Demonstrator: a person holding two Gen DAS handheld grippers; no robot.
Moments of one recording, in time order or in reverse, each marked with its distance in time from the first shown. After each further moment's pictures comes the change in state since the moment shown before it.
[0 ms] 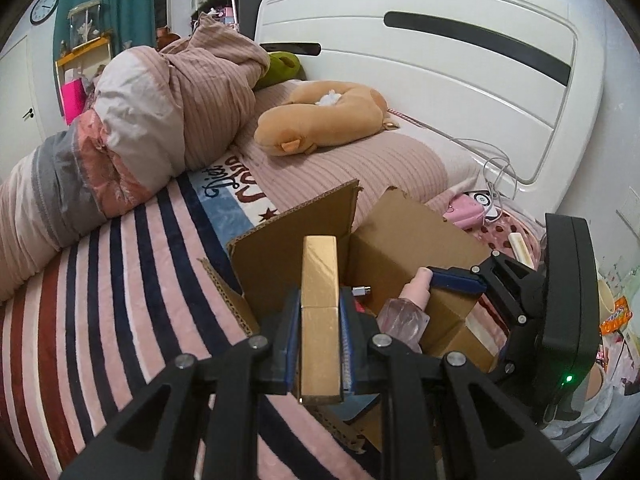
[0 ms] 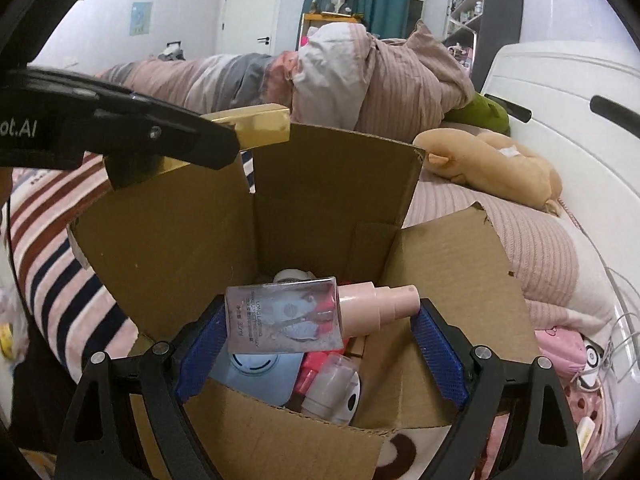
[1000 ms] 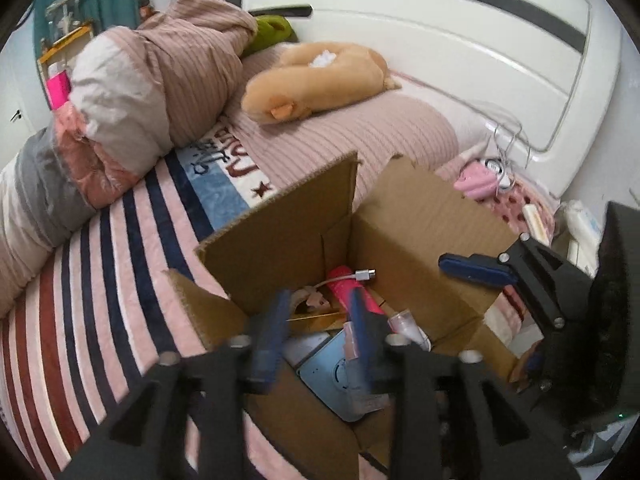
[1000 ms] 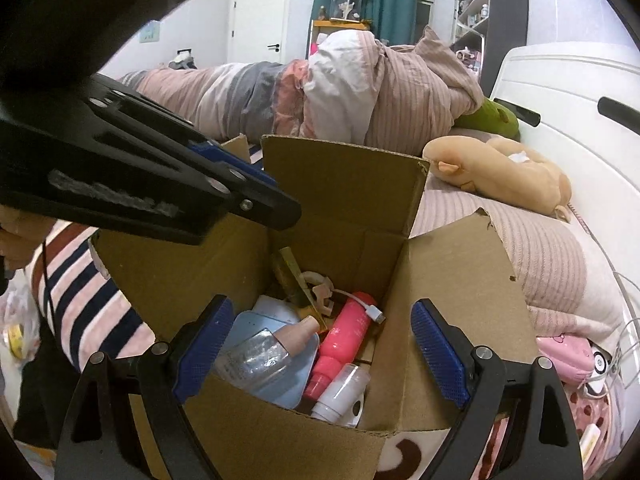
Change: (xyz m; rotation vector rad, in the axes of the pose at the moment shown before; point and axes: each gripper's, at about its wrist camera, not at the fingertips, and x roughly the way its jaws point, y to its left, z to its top) left arm 0.033 -0.005 0.016 0.031 0.119 0.017; right arm -0.007 0.001 0.003 0.010 -0.032 0.054
